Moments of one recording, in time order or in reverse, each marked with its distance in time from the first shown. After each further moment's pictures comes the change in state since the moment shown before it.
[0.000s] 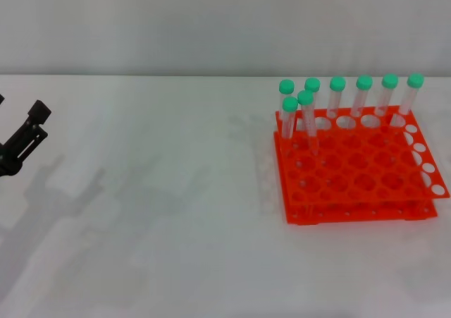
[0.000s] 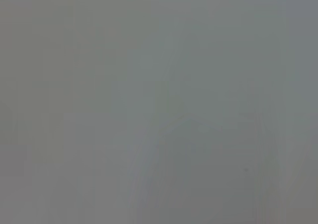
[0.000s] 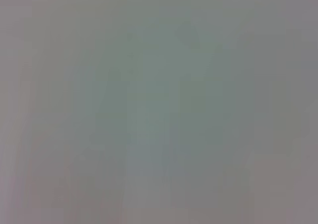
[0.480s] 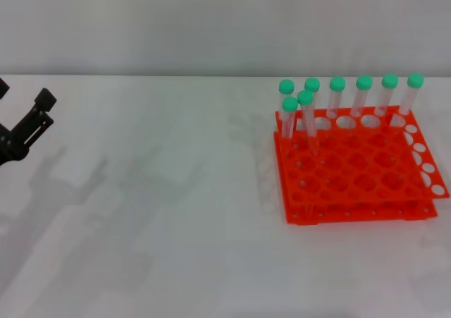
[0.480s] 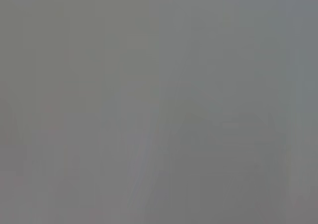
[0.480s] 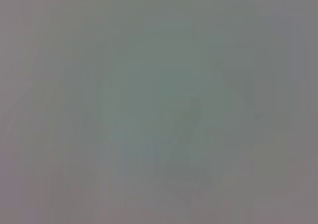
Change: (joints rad) left arm -0.046 0.004 -0.012 -0.018 -0.003 -0.043 0.017; right arm 0.004 0.000 0.065 0.124 0.034 -0.013 -0.087
